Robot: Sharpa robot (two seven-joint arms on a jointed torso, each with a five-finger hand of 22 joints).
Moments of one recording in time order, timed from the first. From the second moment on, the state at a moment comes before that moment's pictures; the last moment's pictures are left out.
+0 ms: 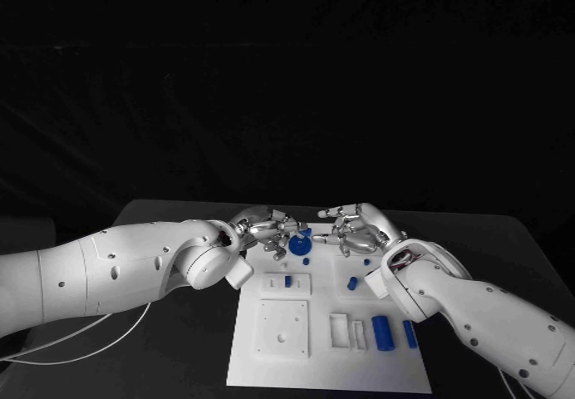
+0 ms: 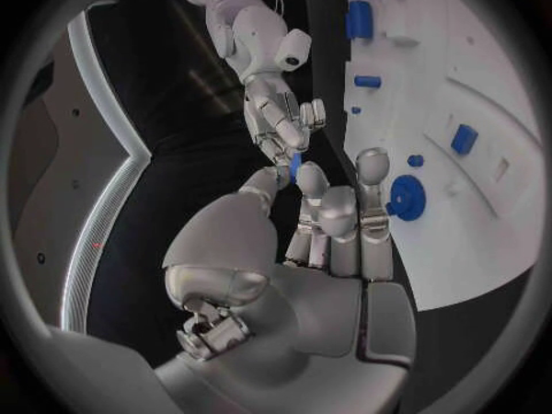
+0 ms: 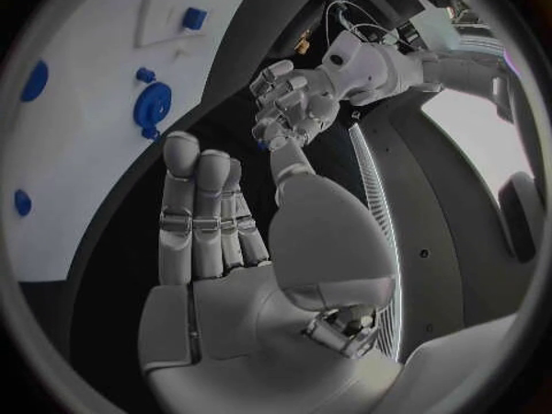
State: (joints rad) left arm 1.36 -0.76 -0.24 1.46 -0.30 -0.16 0.13; left_hand 1.09 0.12 0.15 -0.05 0.77 0.81 0.04 0.72 0.62 1.13 -0.06 1.12 0.60 1.27 -0.10 1.41 0.74 0.05 1.19 -0.11 0.69 1.31; right arm 0.82 -0.62 0.43 1.47 -1.20 -0.39 -0.03; right_hand 1.30 -0.09 -0.06 -0.12 0.29 0.88 0.13 0.06 0.06 1.03 0.03 0.93 0.73 1.33 -0.04 0.81 0.90 0.12 1.44 -0.06 0.32 1.31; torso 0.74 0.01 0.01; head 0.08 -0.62
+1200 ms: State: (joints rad) left arm 1.35 -0.80 -0.24 1.58 -0.87 -0.38 -0.47; left_hand 1.05 0.05 0.15 -0.08 0.99 0.92 0.02 0.66 0.61 1.30 -0.09 0.98 0.69 1.42 -0.13 1.31 0.89 0.05 1.27 -0.14 0.67 1.31; right arm 0.94 -0.69 0.53 1.17 -1.06 -0.42 0.06; right_hand 1.30 -0.06 -0.10 -0.13 0.33 0.94 0.12 0.06 0.06 1.02 0.03 0.94 0.71 1.32 -0.04 0.82 0.89 0.12 1.44 -0.06 0.34 1.31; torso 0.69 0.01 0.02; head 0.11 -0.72
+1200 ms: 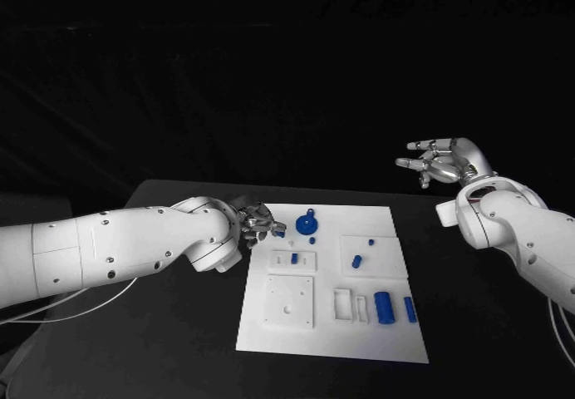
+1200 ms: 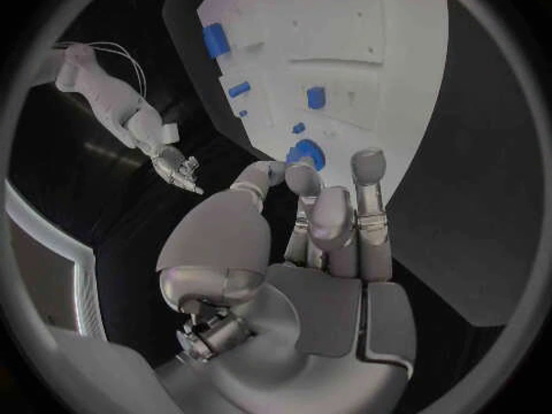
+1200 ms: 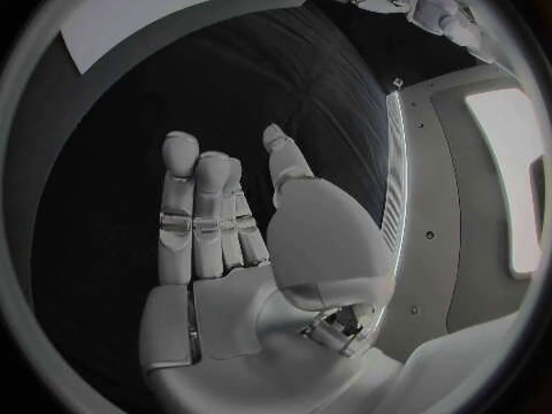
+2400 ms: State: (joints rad) left arm 1.18 -0.75 -0.24 1.54 -1.13 -0.53 -0.57; left_hand 1.05 0.03 0.16 -0.09 1.03 0.94 0.02 0.64 0.61 1.33 -0.09 0.96 0.73 1.44 -0.13 1.29 0.92 0.05 1.29 -0.14 0.68 1.31; right arm 0.94 -0.62 0.53 1.06 -1.08 -0.42 0.06; right_hand 1.30 -0.04 -0.10 -0.14 0.33 0.96 0.12 0.06 0.06 1.02 0.03 0.94 0.70 1.32 -0.04 0.82 0.89 0.11 1.44 -0.06 0.34 1.31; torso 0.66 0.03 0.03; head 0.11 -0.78
